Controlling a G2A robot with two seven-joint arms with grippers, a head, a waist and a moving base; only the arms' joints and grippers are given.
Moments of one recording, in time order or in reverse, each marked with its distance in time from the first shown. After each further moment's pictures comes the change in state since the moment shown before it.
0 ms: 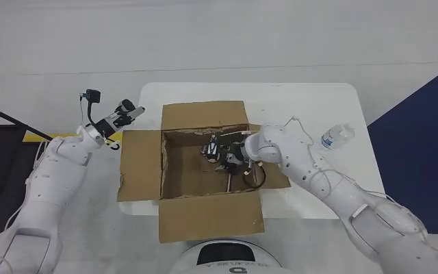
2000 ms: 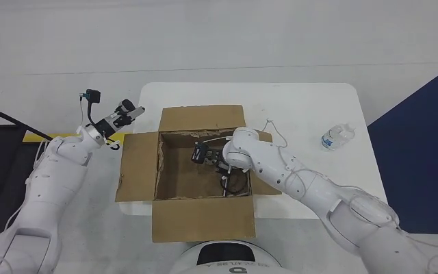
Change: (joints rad) left arm 0.000 0.000 0.000 0.000 0.000 0.000 0.000; right arm 0.052 -0.157 -0.117 0.013 -0.021 0.328 0.453
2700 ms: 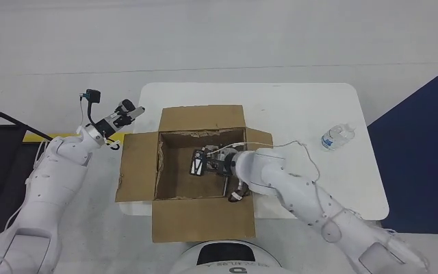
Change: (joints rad) left arm 0.000 0.000 0.000 0.000 0.000 0.000 0.000; right arm -0.403 0.224 0.341 -0.685 -0.479 -0.119 -0.367
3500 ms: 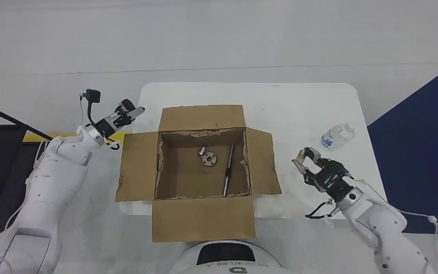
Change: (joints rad) left arm 0.000 0.000 0.000 0.000 0.000 0.000 0.000; right arm -0.873 0.172 0.959 -0.005 0.108 -0.011 -0.951
